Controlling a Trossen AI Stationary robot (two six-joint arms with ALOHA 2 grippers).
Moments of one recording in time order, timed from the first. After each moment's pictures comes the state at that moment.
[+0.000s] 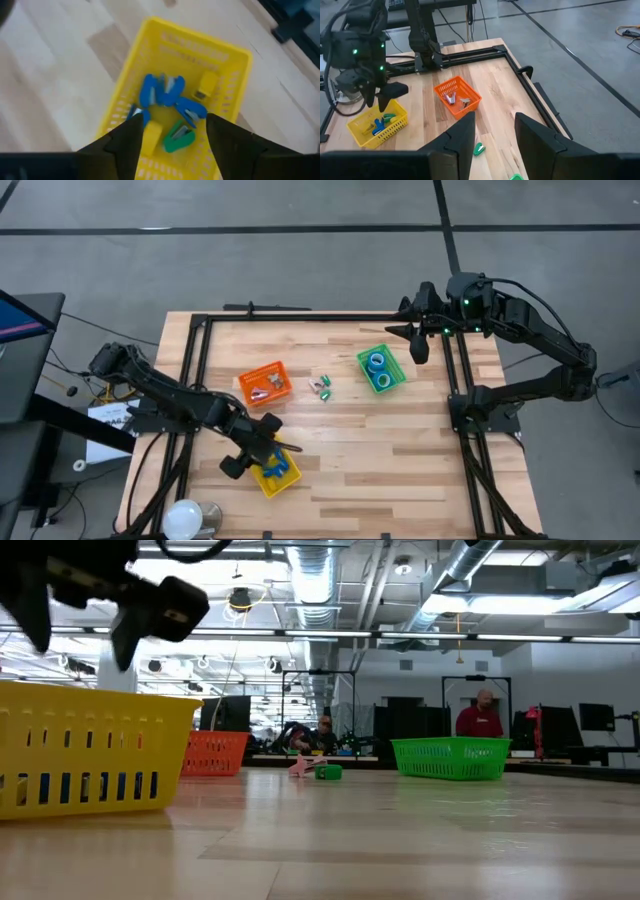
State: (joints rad) left arm -0.39 1.38 0.87 -0.55 0.12 0.20; right arm -0.32 1.10 1.47 -0.82 -0.07 -0.03
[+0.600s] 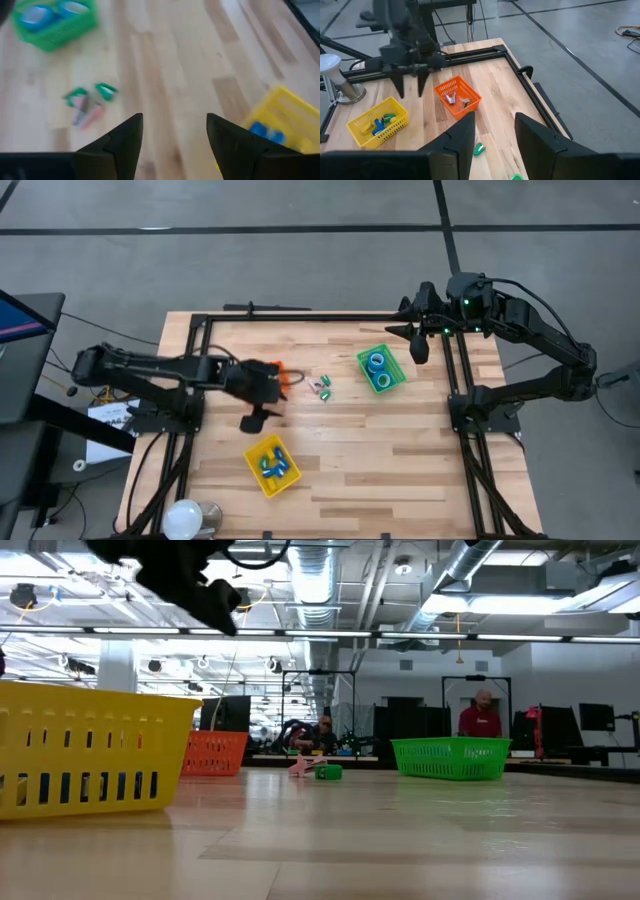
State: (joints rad) left arm -0.01 1.18 0.87 -0.48 0.09 0.17; right arm -0.32 1.10 1.47 -0.82 -0.07 -0.03
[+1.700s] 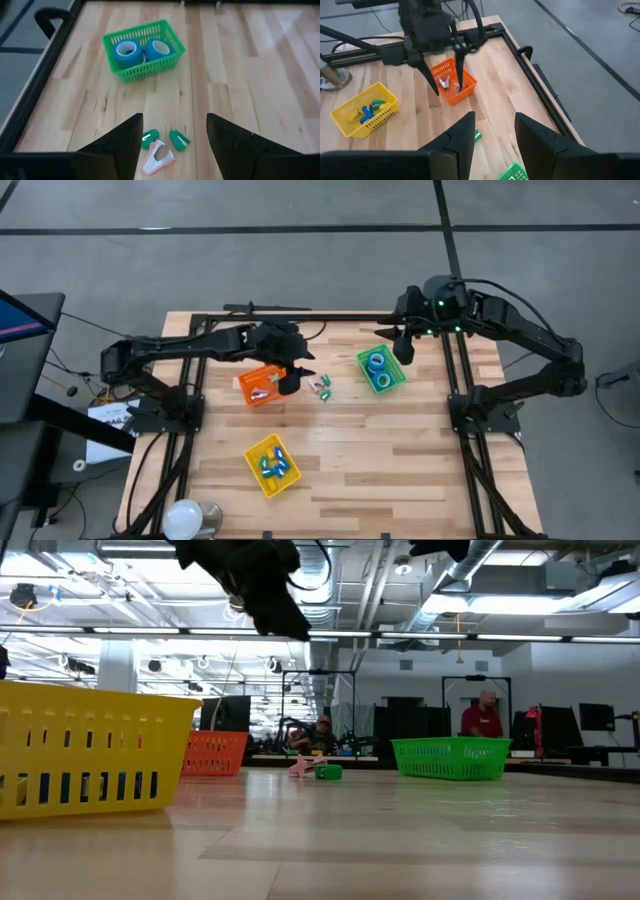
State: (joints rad) left arm 0.27 1.45 1.11 -0.33 0.14 0.15; right arm -0.32 1.19 1.47 -0.83 -0.04 -0.02
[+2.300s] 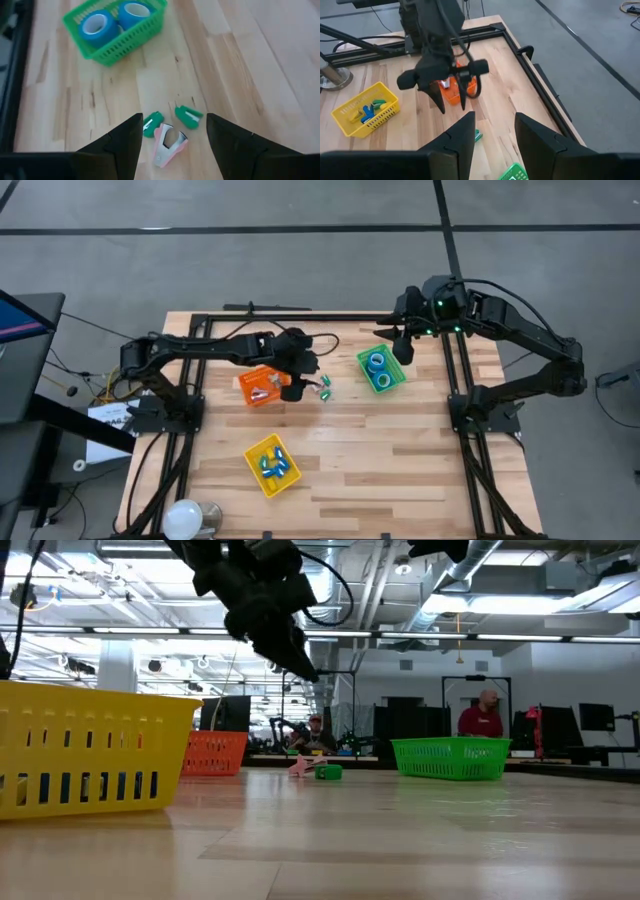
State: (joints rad) left arm 0.25 1.61 1.11 -0.33 0.14 0.44; right arm -0.32 1.20 1.47 -0.83 -0.05 -0.03
